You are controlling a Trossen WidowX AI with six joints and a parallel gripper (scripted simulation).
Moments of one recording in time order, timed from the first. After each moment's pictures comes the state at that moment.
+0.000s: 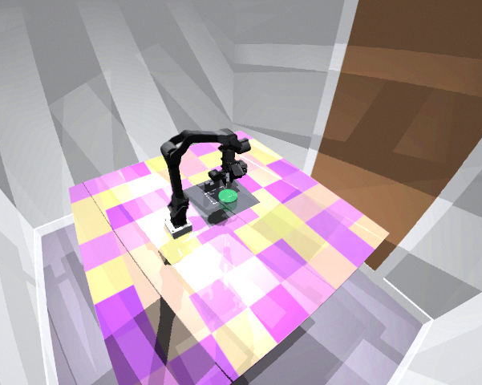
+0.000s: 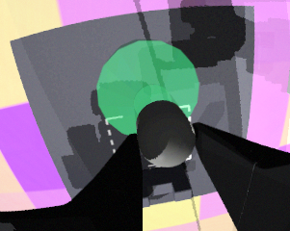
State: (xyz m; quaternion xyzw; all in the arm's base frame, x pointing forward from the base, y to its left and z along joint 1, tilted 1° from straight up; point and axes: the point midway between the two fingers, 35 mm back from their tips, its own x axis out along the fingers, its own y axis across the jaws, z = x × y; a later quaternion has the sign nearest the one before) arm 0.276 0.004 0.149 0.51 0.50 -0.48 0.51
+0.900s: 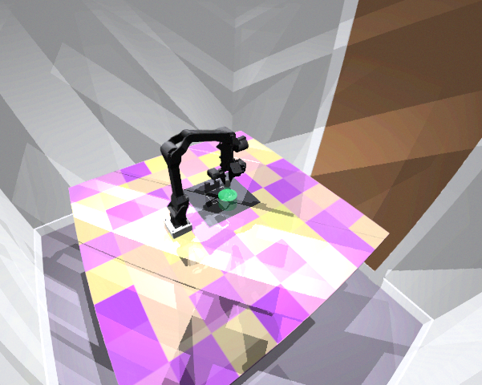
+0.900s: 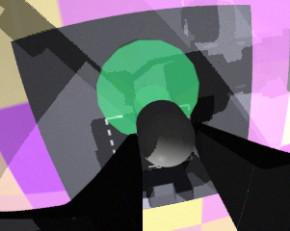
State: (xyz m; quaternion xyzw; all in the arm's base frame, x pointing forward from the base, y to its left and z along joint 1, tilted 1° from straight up) arm 0.276 0.012 0.152 0.50 0.49 -0.49 0.52
